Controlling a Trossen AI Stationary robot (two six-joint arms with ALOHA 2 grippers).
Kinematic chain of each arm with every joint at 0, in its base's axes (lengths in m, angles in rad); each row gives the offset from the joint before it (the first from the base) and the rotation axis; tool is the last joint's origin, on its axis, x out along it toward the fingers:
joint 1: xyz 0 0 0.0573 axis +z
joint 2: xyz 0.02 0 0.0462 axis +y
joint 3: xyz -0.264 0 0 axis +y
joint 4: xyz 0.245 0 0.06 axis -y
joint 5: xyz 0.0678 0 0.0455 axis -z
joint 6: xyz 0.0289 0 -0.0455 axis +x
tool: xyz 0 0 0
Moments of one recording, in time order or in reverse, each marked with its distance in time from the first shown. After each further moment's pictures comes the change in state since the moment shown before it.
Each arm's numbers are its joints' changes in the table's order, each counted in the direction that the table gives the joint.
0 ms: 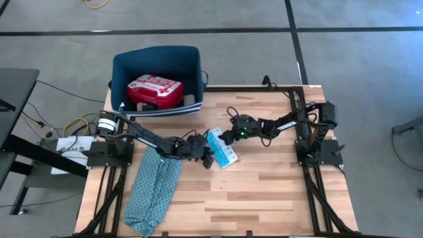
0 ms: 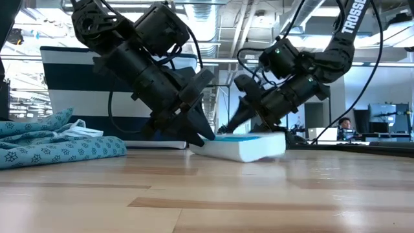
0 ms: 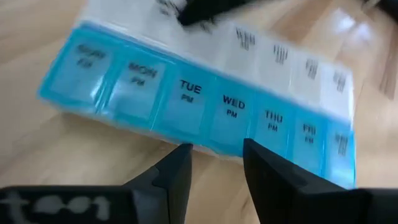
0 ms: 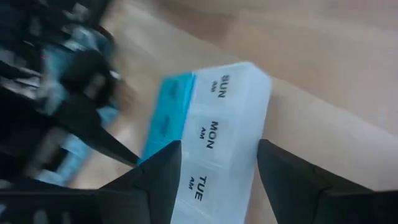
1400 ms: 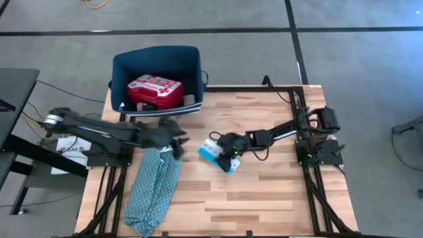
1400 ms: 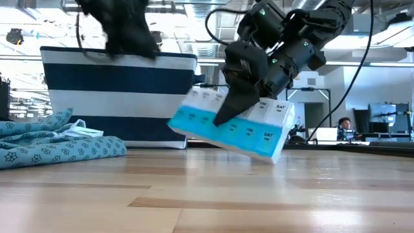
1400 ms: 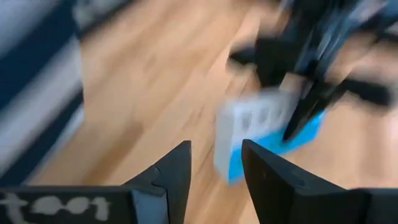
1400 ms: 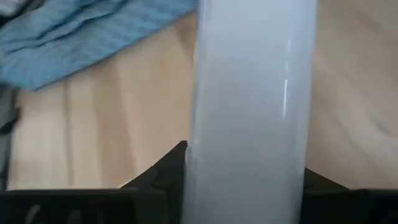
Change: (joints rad) left arm -0.061 -0.694 0.001 -0.653 -0.090 0.250; right arm 0.217 -0.003 -0.253 -0.421 0.023 -0.280
